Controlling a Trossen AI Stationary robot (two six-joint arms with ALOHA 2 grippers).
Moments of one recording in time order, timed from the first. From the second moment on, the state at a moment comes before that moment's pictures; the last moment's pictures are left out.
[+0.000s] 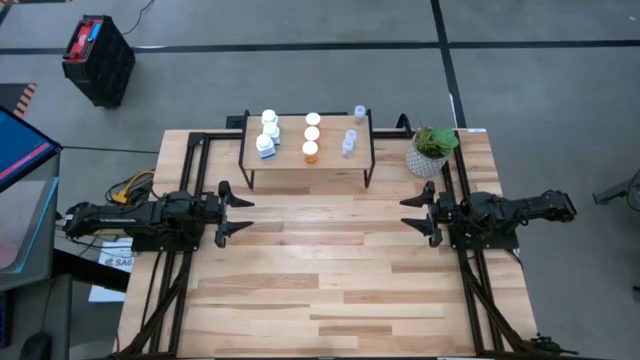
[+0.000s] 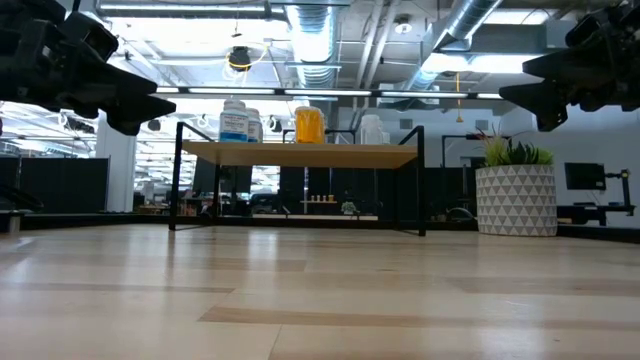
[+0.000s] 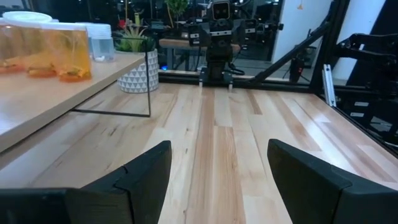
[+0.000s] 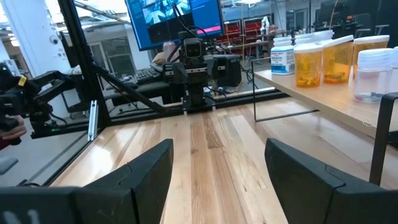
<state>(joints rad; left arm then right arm) 0.03 0.12 0.01 0.03 -0.01 -0.07 0.14 0.01 0.02 0.04 0.21 0.16</state>
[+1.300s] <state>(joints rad) 0.03 0.12 0.01 0.03 -0.02 -0.02 -0.67 1.19 1.46 -0.64 0.23 0.02</state>
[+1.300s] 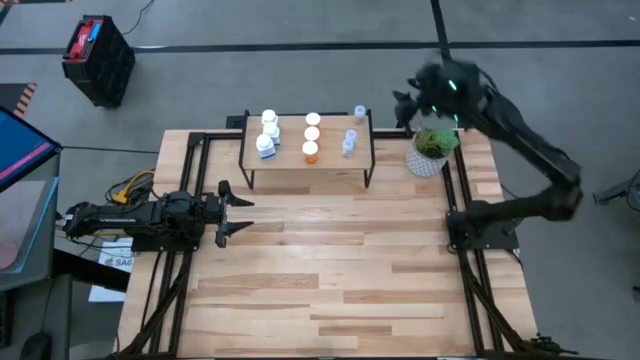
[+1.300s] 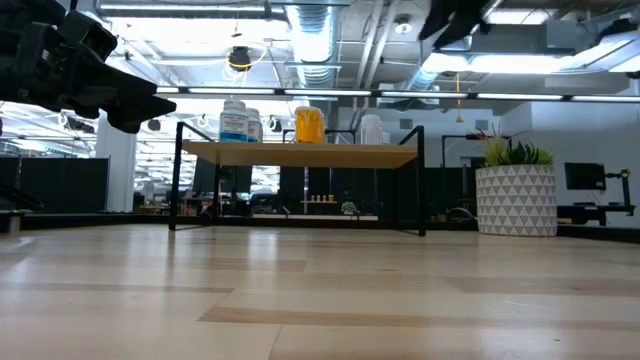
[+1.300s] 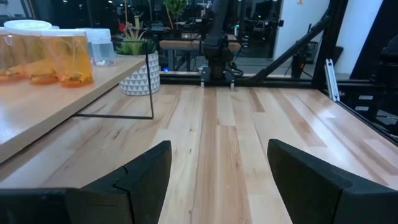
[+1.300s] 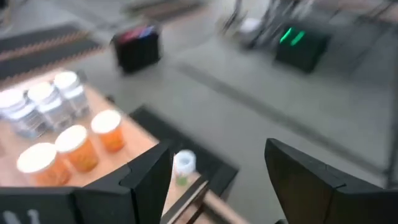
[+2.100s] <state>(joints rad) 0.03 0.12 0.01 0.03 -0.02 -0.04 -0.83 1.77 1.71 -0.77 0.20 -0.03</state>
